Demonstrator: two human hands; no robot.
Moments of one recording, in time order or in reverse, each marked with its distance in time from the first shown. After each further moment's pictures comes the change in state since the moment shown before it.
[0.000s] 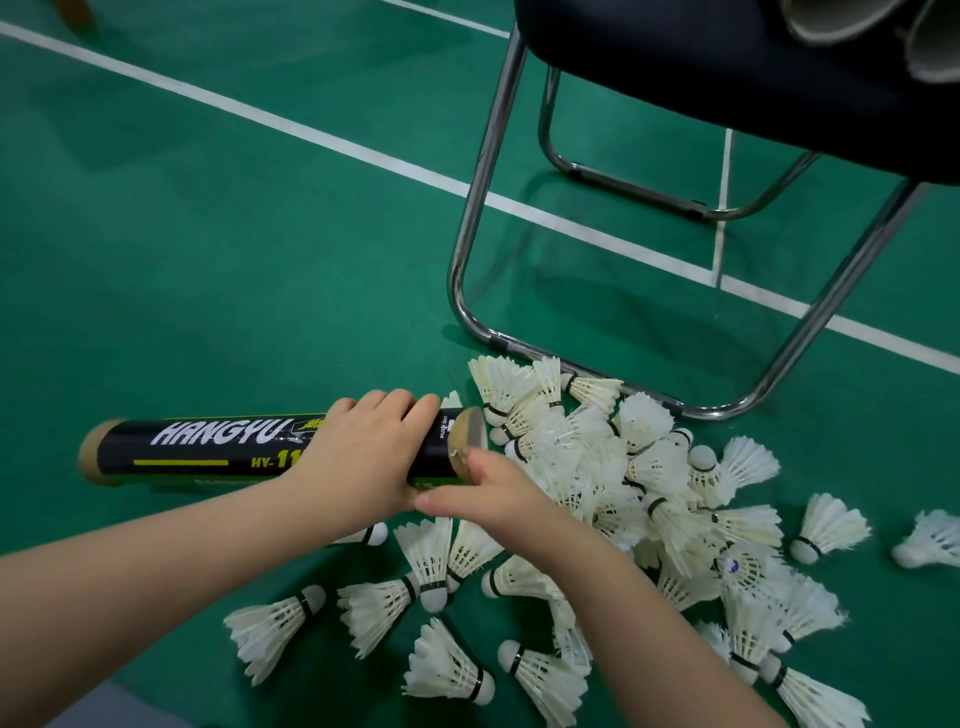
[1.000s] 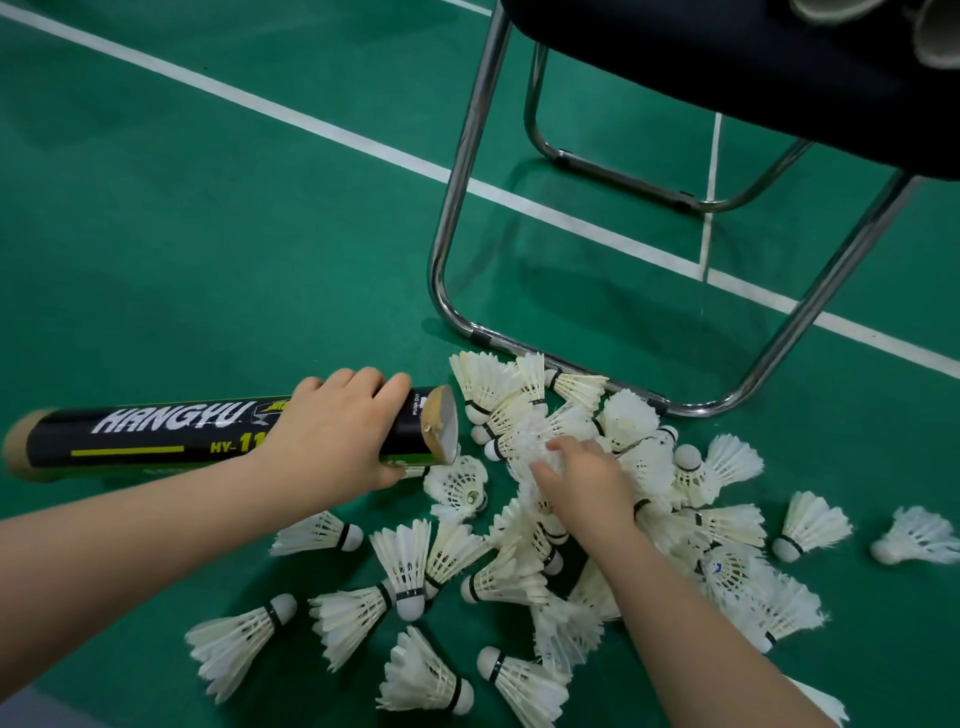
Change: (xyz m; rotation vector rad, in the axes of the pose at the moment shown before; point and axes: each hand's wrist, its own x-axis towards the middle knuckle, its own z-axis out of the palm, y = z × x) left_hand 0.020 -0.012 -0.002 0.010 -0.021 -0.078; right_hand 0.018 0.090 -0.085 -0.921 0.626 0.391
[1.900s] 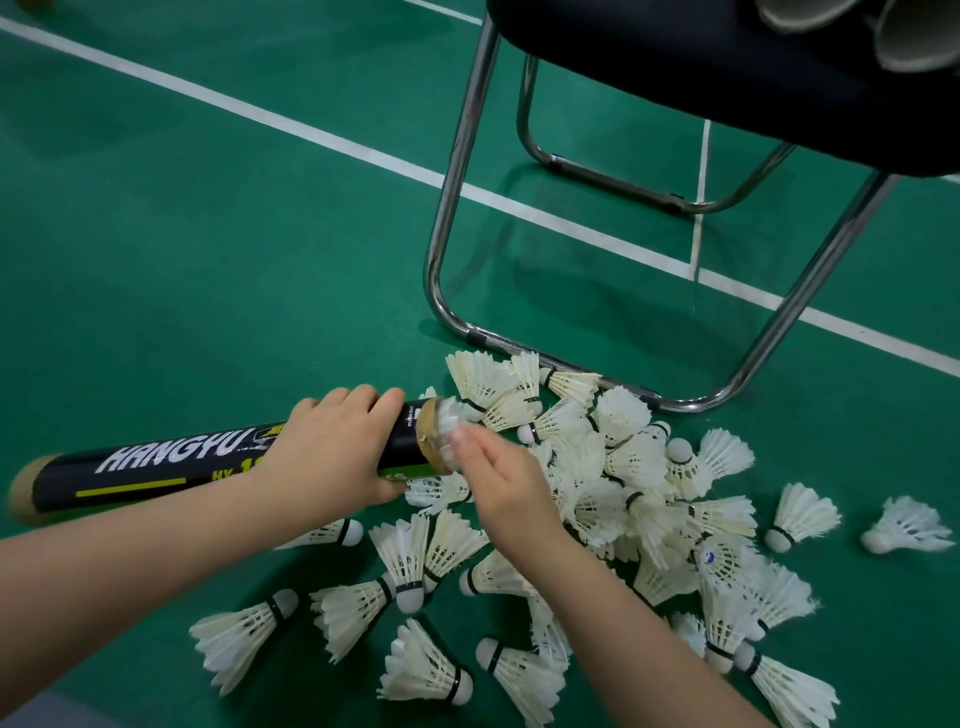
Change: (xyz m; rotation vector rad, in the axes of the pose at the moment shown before) left_hand -0.014 0.008 0.001 -0.072 -0.077 -0.033; right_hand -0.067 -0.071 -0.024 0.845 -0.114 -0.458
